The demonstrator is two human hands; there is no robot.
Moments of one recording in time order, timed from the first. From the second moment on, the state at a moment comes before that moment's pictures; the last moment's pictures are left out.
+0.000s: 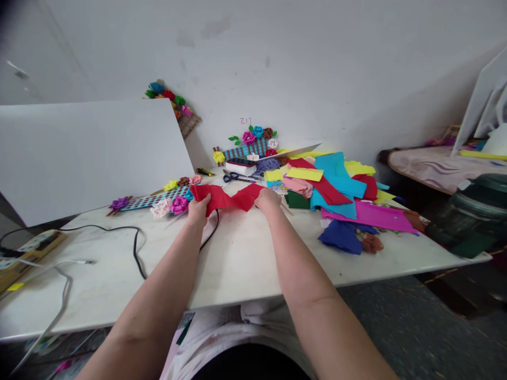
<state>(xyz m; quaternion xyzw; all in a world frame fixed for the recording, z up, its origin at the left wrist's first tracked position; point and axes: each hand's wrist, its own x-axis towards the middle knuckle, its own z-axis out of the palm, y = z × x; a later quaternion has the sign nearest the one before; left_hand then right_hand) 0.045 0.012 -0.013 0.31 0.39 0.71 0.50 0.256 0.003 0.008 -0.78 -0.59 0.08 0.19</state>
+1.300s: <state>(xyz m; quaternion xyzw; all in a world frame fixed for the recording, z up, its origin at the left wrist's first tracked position) 0.044 0.018 -0.017 0.30 0.40 0.72 0.48 0.167 -0.040 0.039 -0.28 -0.13 0.63 0.71</state>
